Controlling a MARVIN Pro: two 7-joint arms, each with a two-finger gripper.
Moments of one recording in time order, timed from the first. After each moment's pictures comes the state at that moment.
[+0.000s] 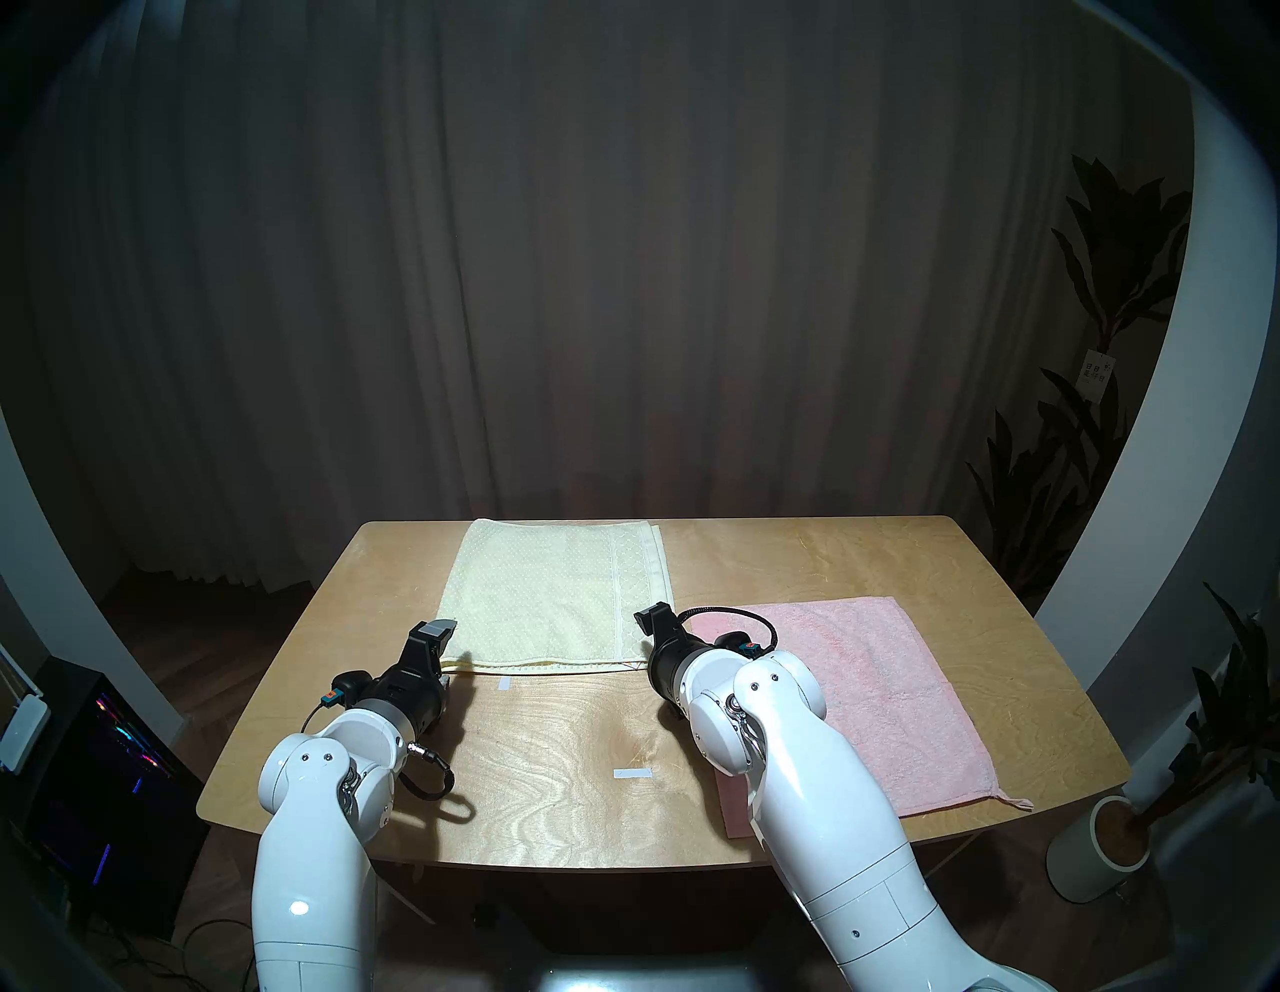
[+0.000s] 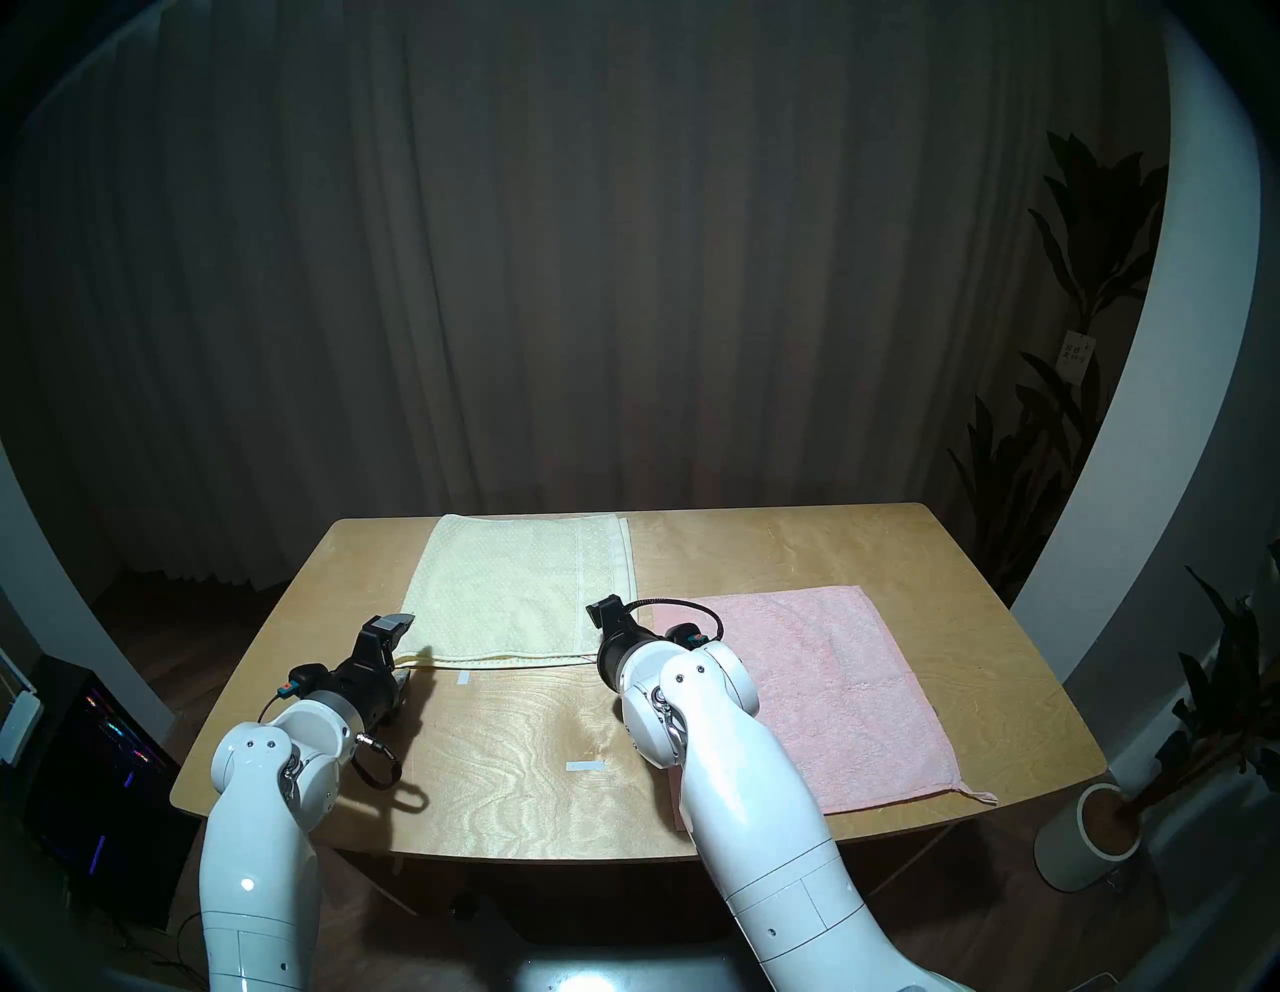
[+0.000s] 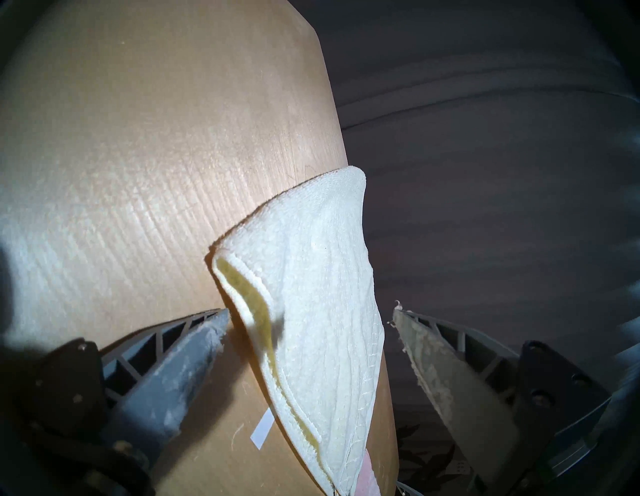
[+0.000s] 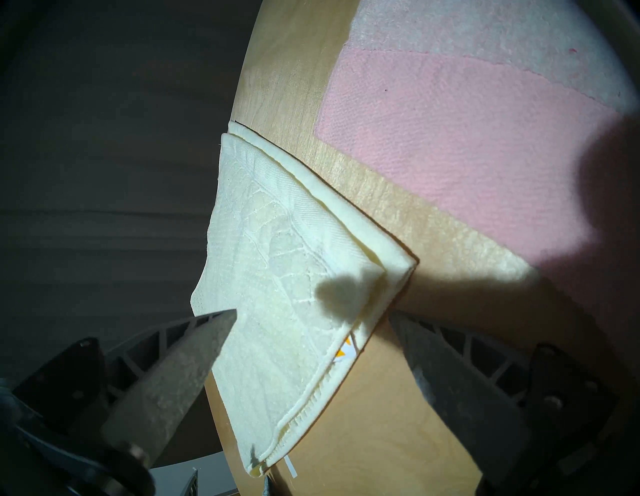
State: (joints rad) left arm 1.77 -1.53 -1.85 -1.72 -1.42 0.44 0.28; right arm -1.51 -1.56 1.18 -1.62 1.50 0.10 -0.72
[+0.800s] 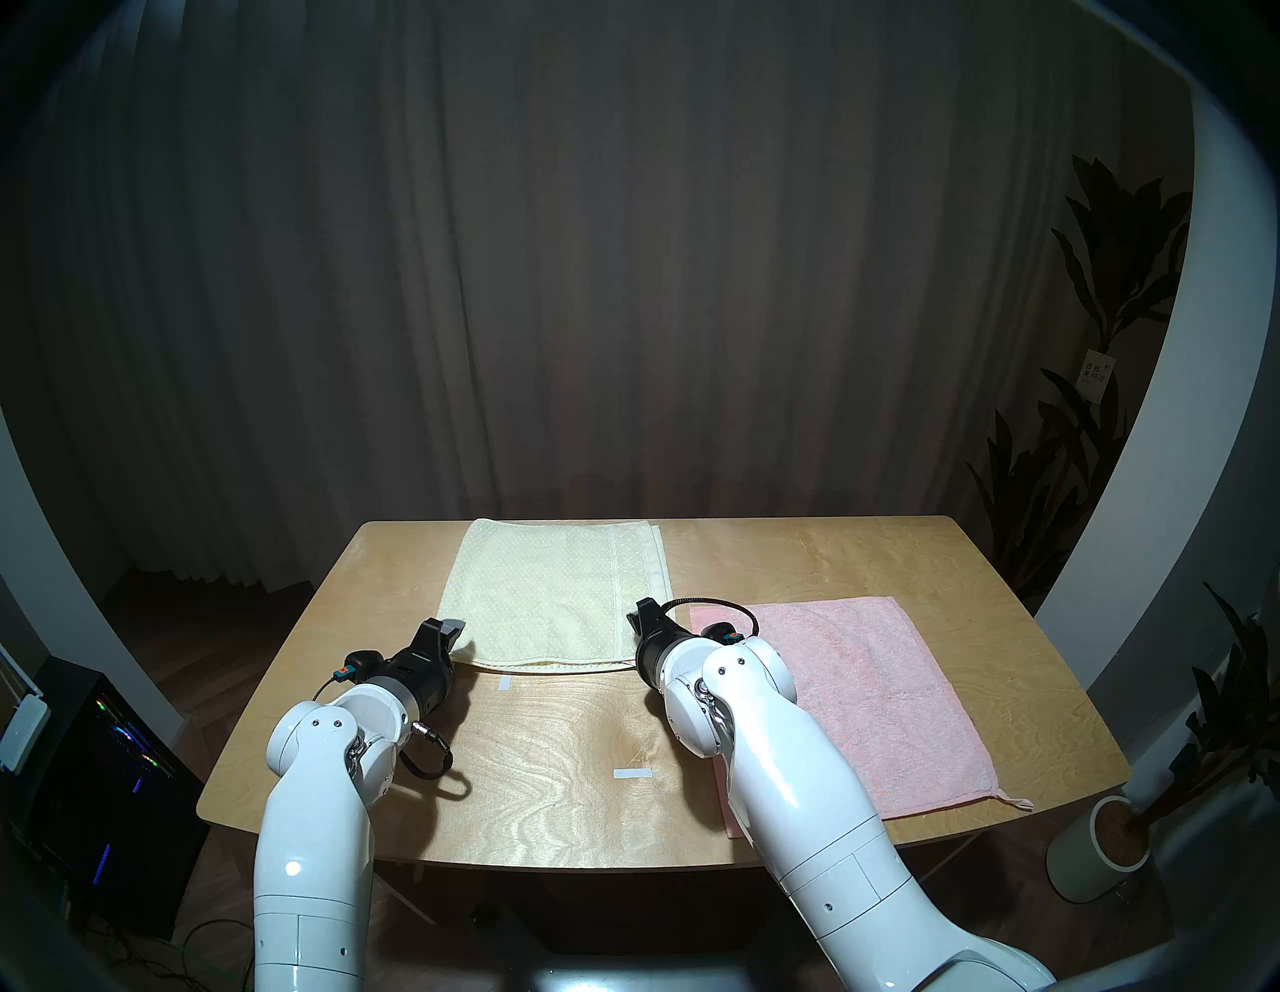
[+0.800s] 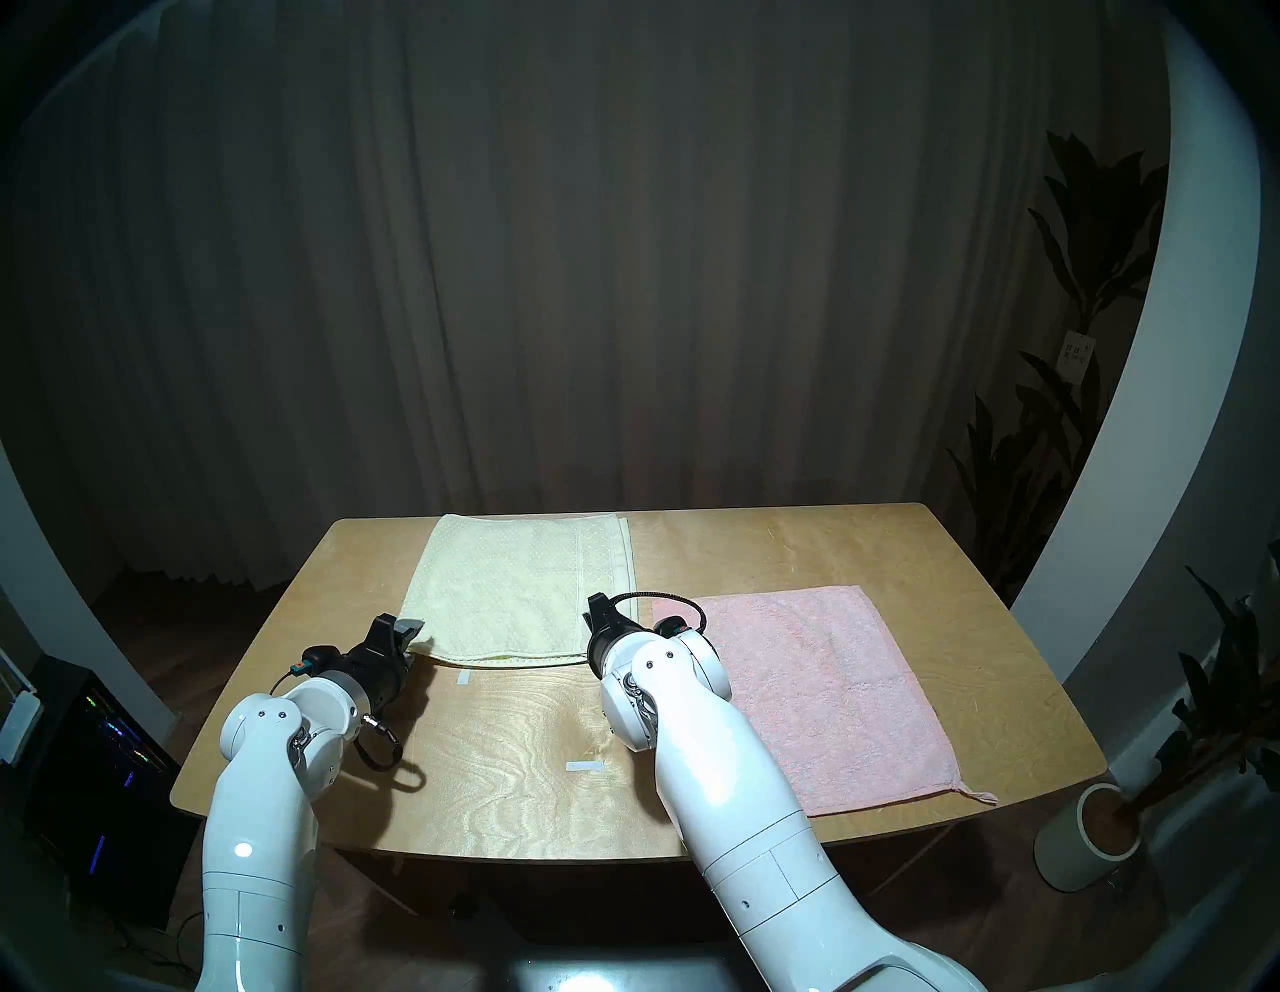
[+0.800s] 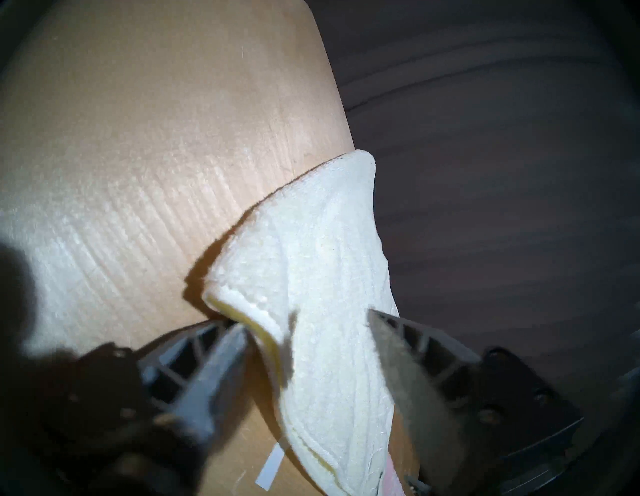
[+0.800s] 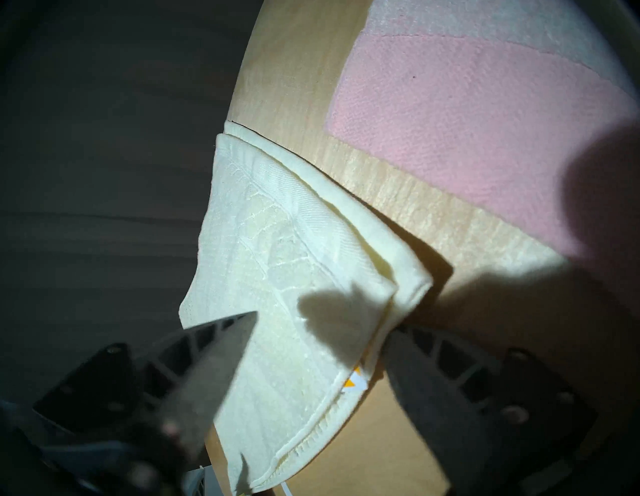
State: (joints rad) left arm 1.68 -1.48 -1.82 -1.63 -1.40 0.48 0.29; right arm -1.43 -1.59 1.15 -1.49 1.46 0.05 -0.72
